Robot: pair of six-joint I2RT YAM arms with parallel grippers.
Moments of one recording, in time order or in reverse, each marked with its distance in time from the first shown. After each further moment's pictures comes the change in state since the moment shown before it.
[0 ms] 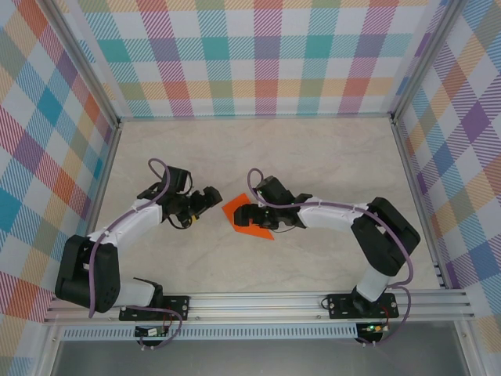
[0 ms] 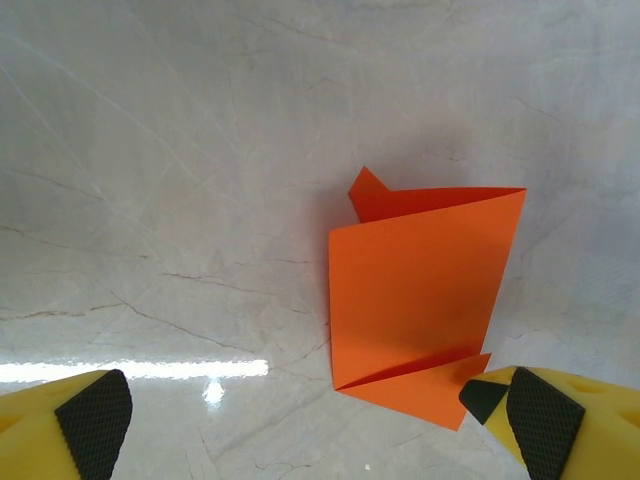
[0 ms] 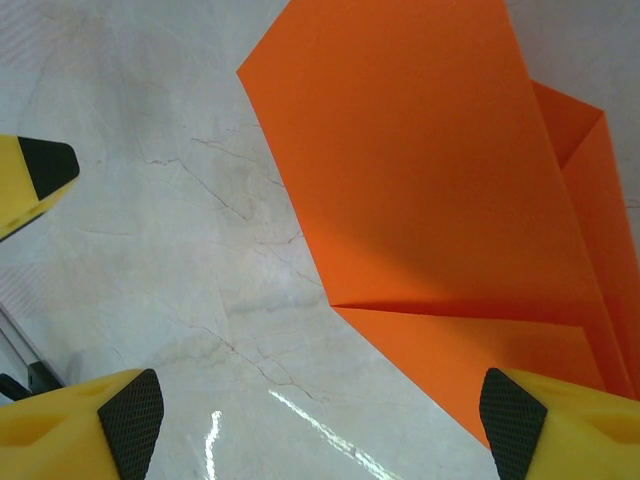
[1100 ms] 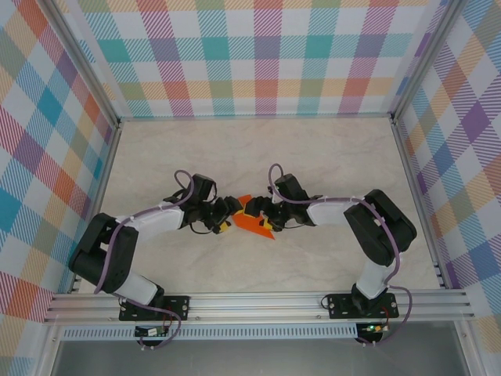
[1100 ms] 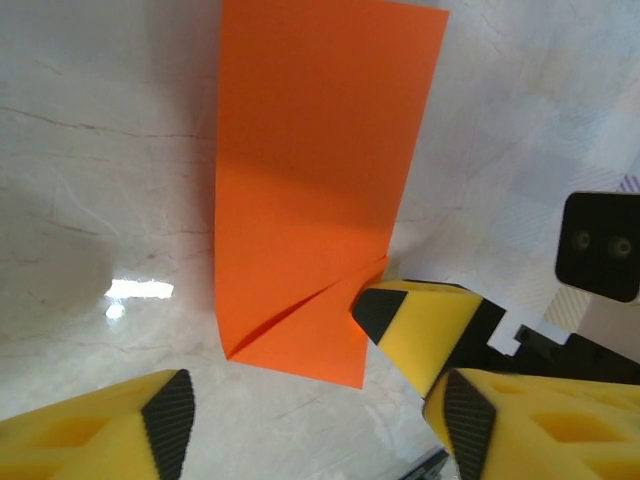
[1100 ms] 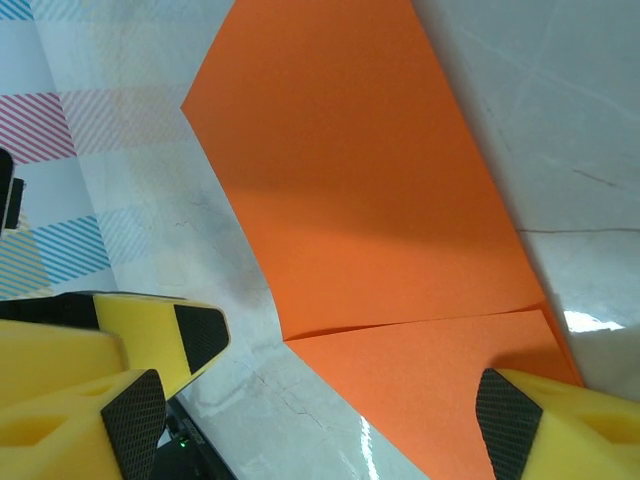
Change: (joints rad) left arm -0.194 0.167 -0.055 0.293 0.134 -0.341; right arm -0.161 0.063 -0.124 0.249 -0.233 0.237
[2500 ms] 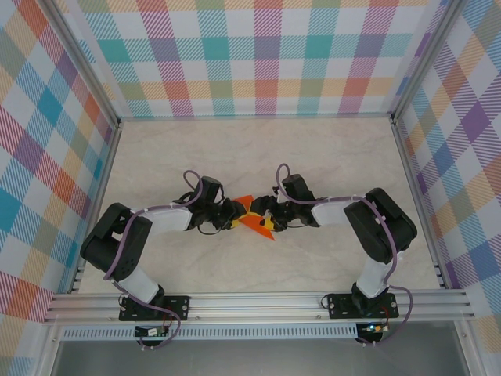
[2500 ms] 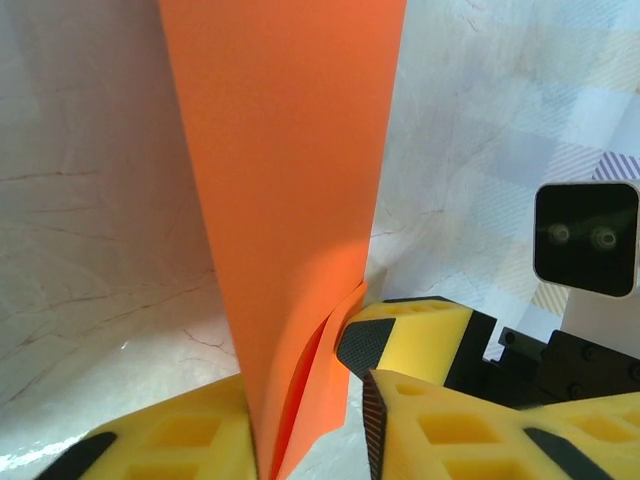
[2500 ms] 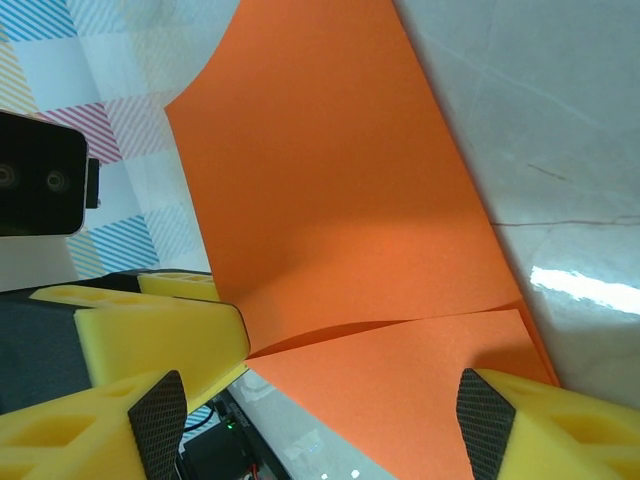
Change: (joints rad) left arm -0.041 0.098 -0.019 0.203 0.030 -0.013; right arm -0.049 0.013 -0.055 0.124 -0.108 0.089
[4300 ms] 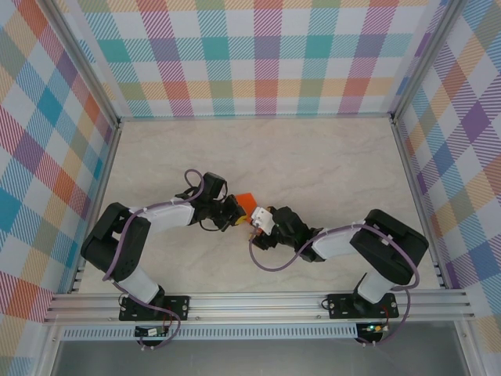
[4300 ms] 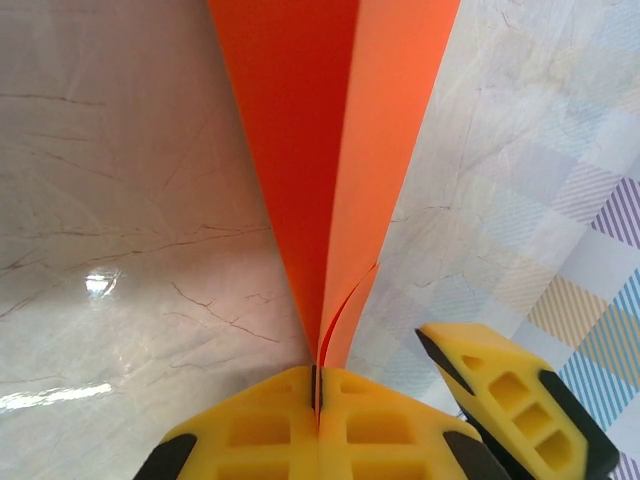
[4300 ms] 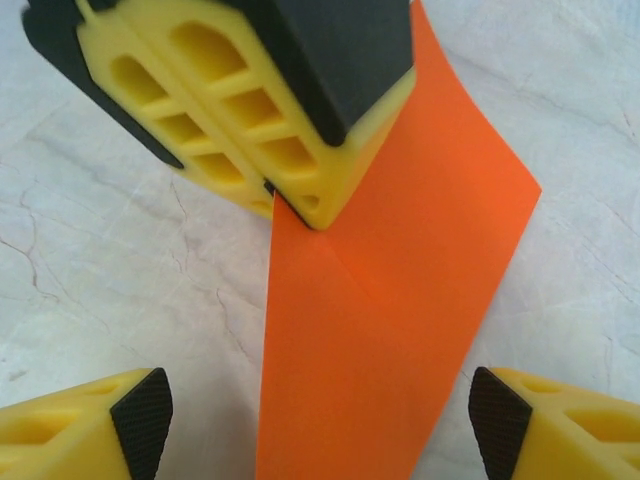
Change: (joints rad) left arm -0.019 0.000 0.091 -0.166 -0.019 -0.098; right arm 0.306 -0.148 -0.269 0.304 0.696 -1.373
